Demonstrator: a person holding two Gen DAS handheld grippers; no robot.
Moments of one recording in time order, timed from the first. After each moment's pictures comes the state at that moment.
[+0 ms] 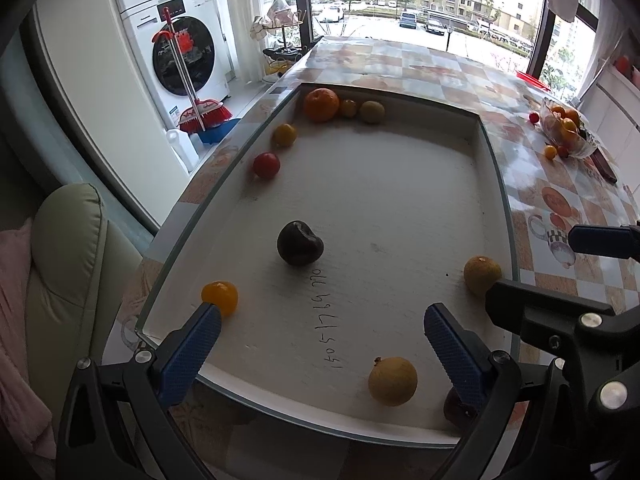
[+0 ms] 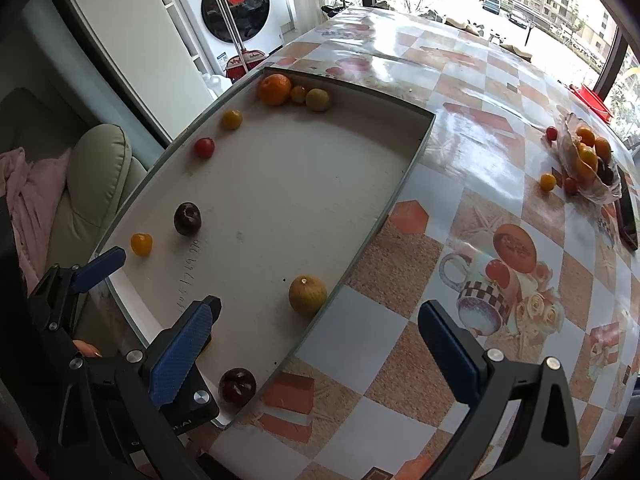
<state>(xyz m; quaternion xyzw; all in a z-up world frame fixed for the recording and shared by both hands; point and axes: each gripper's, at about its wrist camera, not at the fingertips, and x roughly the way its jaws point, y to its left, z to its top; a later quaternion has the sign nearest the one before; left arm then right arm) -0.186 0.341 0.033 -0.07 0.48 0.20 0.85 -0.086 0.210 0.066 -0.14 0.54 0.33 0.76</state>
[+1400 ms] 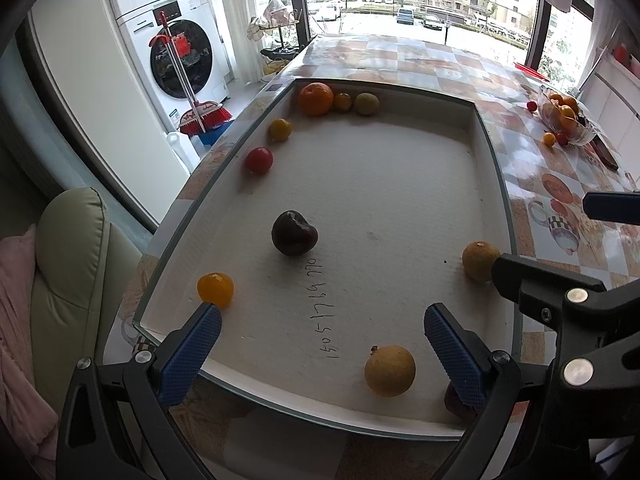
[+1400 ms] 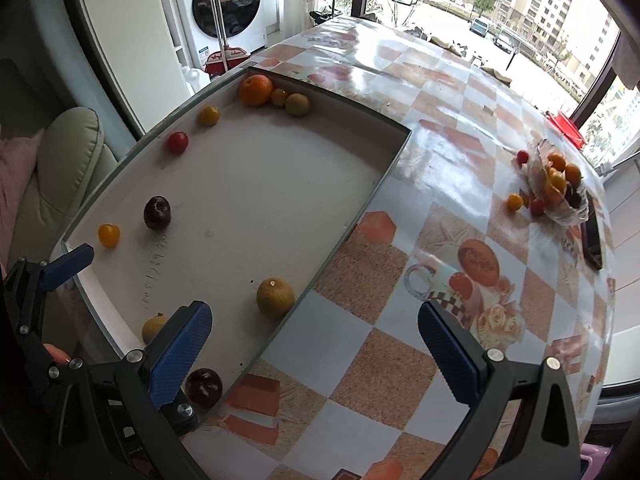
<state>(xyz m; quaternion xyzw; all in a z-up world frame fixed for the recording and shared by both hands) -0.188 0.335 0.029 -0.06 0.48 0.20 0.85 -0.094 0.213 0.072 -0.20 0.51 0.29 0.79</state>
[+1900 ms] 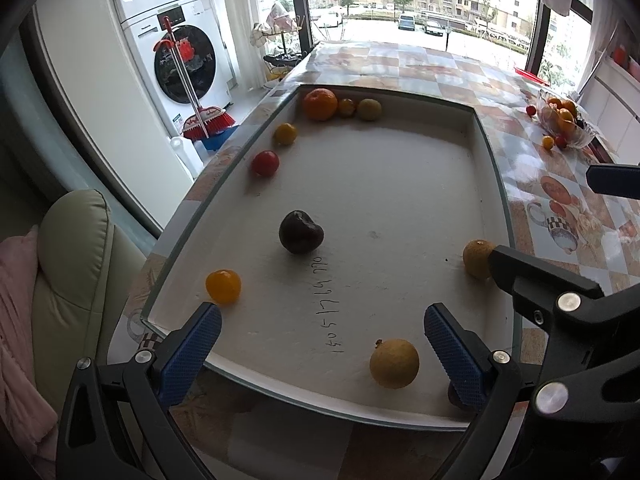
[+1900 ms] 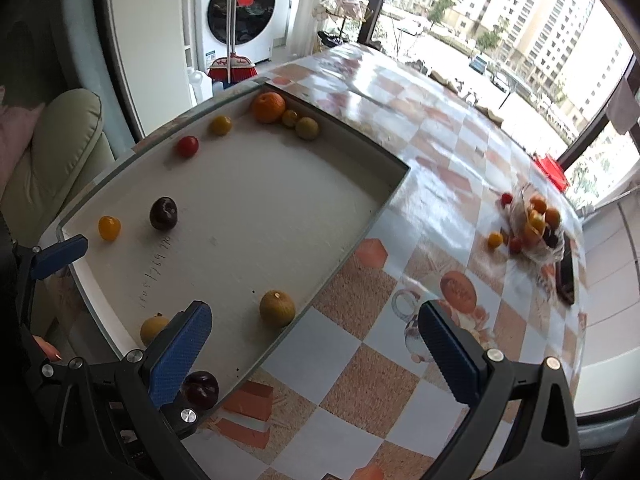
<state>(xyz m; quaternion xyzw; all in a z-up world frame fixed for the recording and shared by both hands) -0.197 0.335 0.033 -0.05 0.47 0.20 0.86 -0.115 0.226 0.086 -0.26 0.44 0.29 0.81</state>
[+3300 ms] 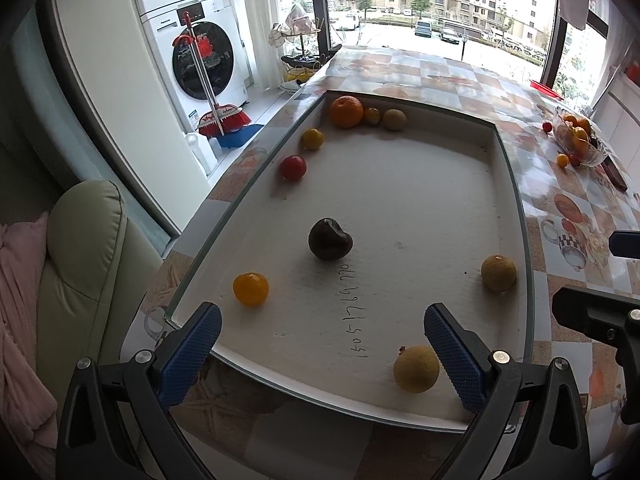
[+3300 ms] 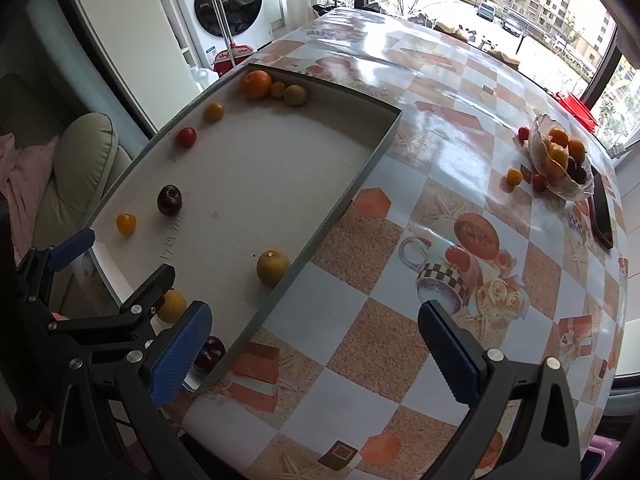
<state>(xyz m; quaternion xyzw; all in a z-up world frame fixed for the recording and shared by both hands) -0.201 0.346 0.038 -0.07 0.46 0.23 0.85 -0.093 0.189 0.078 -0.17 0.53 0.31 0.77</state>
